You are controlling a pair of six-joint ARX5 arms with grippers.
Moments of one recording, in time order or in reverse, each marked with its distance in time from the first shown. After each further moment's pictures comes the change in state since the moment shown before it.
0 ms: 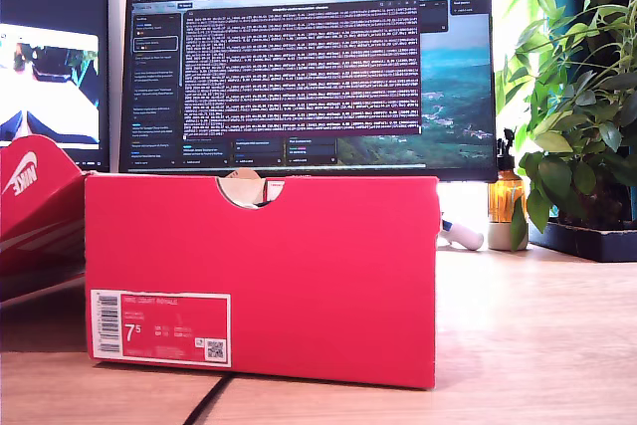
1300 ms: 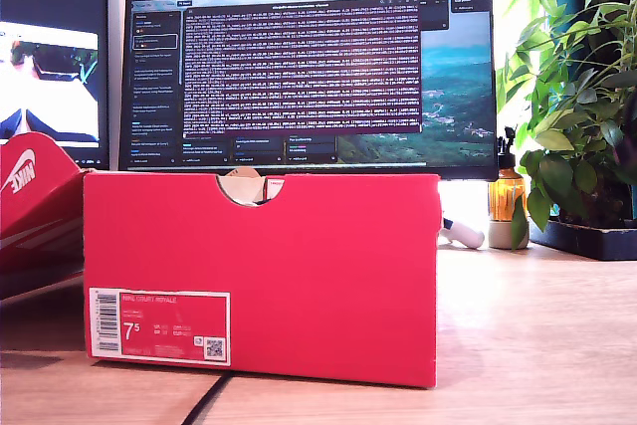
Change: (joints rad) left arm -0.028 0.584 0.166 0.352 0.039 0.004; right arm 0.000 0.666 0.211 0.117 0.010 0.047
